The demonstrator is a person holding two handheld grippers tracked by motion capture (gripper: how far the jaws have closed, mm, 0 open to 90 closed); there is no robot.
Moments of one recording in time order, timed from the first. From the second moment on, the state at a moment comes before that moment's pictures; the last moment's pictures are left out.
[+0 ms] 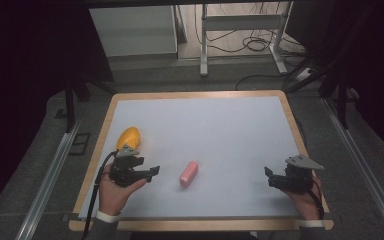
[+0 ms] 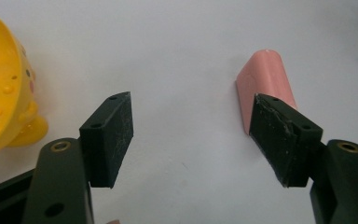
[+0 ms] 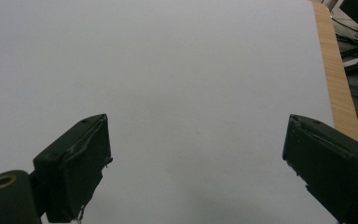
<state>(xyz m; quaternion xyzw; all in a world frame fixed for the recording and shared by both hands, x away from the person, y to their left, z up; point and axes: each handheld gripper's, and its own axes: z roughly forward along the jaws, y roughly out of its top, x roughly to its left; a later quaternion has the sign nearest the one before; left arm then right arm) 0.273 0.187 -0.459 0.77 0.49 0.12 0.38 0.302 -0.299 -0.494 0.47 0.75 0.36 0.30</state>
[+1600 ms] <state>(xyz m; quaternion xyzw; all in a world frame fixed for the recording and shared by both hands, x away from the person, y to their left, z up) 0.281 0.128 -0.466 0.80 0.45 0.11 0.38 0.303 -0.298 -0.498 0.47 0.75 0.35 0.30</state>
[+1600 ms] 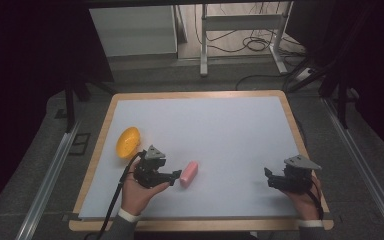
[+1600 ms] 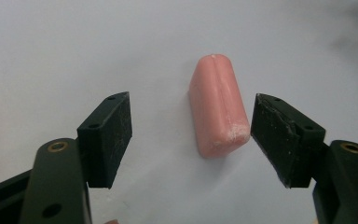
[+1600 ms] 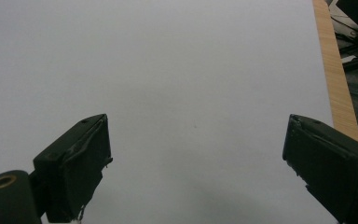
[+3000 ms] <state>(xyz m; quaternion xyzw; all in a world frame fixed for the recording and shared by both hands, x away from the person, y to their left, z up) 0.310 0.080 -0.494 0.83 0.44 0.09 0.34 0.304 -0.301 -0.500 0.48 0.75 0.34 0.30</state>
